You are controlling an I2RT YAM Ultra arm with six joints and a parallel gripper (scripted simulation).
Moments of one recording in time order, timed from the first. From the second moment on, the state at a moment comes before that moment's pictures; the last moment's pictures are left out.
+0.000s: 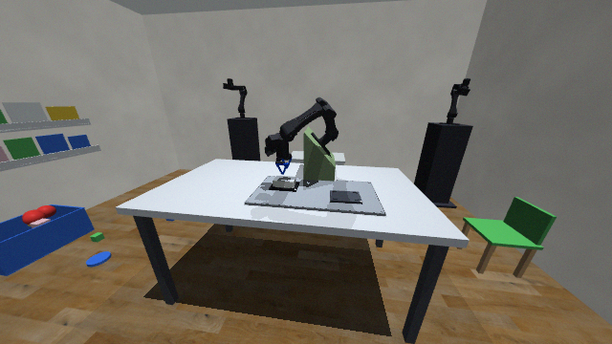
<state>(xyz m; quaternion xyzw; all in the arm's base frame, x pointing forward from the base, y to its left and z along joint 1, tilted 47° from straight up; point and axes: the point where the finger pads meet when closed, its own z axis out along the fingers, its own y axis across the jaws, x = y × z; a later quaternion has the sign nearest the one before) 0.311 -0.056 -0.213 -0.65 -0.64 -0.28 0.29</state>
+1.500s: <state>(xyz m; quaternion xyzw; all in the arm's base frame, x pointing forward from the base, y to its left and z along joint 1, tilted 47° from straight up) 0.310 -0.030 -0.238 -0.65 -0.64 -0.28 0.29</state>
